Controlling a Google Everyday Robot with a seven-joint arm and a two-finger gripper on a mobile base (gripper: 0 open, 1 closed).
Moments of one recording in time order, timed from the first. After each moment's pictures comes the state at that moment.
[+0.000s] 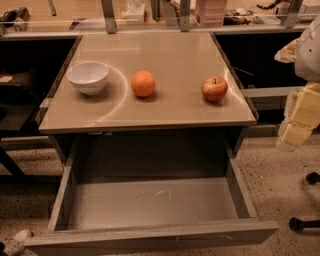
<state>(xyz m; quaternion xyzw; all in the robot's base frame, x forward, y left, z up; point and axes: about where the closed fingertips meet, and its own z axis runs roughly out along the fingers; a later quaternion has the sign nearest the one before) 0.438 -0.217 0.977 -0.60 0.78 -0.04 0.16</state>
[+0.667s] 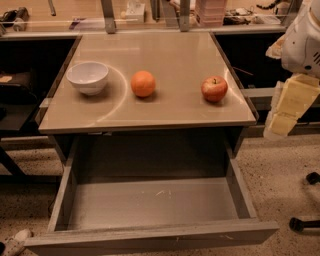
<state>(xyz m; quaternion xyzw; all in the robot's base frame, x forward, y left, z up) 0.455 -0.211 0.977 -0.59 0.79 -0.03 0.16</state>
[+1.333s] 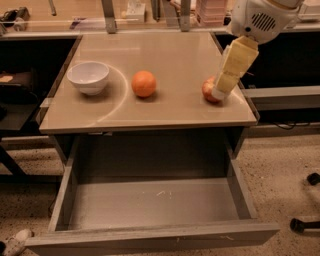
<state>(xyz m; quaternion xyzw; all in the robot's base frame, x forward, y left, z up) 0.535 -0.142 0.994 -0.58 0.79 0.01 0.20</state>
